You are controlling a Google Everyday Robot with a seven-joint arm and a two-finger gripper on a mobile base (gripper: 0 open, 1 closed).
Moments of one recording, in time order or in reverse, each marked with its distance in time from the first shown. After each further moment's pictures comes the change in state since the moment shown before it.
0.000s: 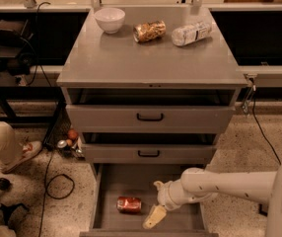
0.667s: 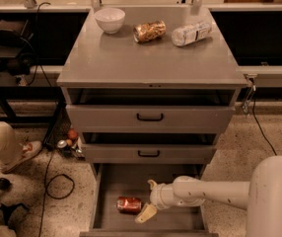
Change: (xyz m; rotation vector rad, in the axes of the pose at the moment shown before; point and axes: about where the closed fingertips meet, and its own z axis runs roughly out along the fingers) arm 0.013 -0.046 0.078 0.092 -0.094 -0.028
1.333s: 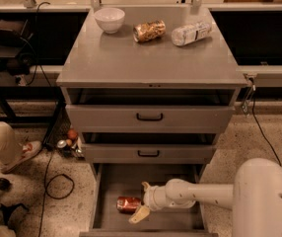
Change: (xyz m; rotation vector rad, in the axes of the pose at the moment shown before) arm 0.007 -0.008 0.057 -0.001 -0.031 0.001
